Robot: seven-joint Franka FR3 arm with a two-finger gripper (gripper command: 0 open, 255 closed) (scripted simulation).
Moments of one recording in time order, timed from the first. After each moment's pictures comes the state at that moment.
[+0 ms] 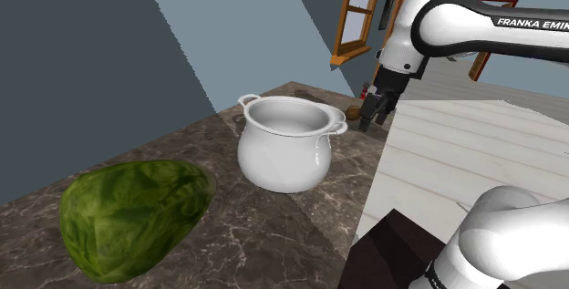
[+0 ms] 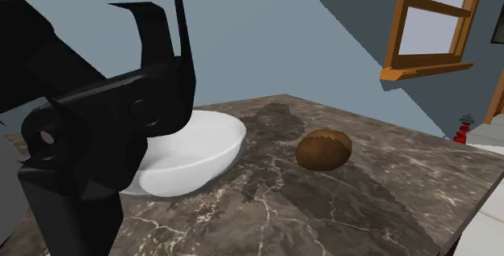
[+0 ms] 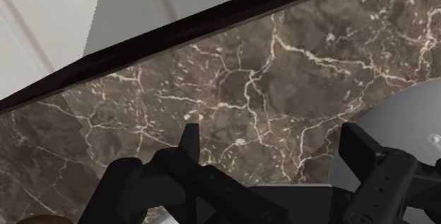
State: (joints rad) arm -0.02 -0.81 0.03 -2.42 0.09 1.68 -0.04
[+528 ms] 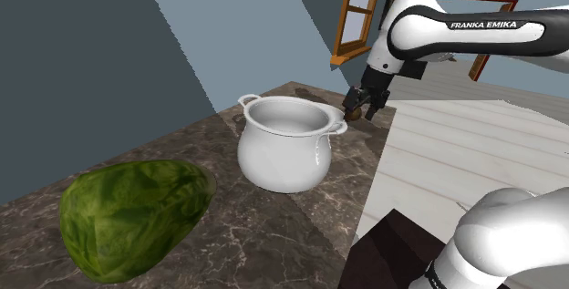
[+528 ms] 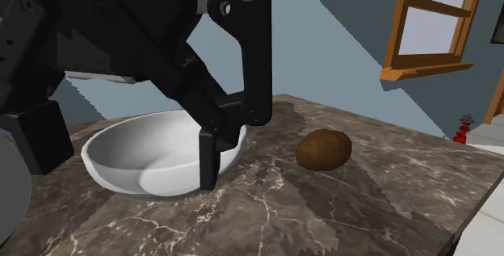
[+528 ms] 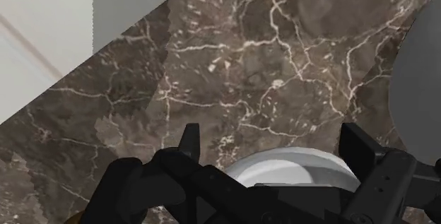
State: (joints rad) arm -0.11 -0.66 0.03 -2.38 0.10 1.85 0.10
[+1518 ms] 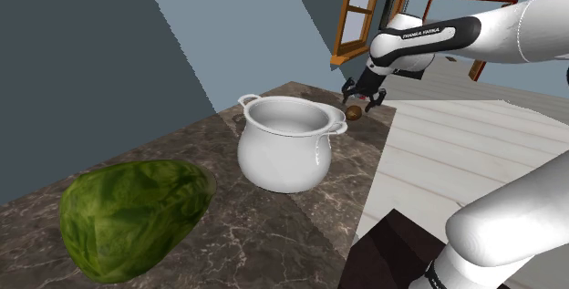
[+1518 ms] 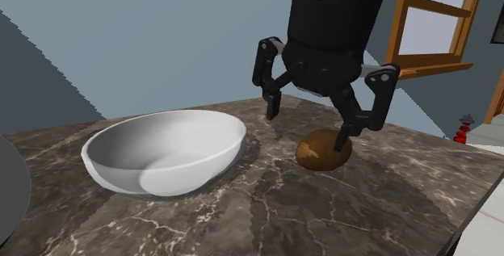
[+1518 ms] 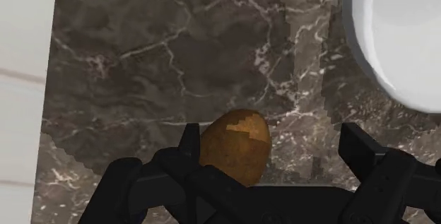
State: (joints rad) arm -0.31 -0.31 -0.05 -2.22 0.11 2.18 0.42
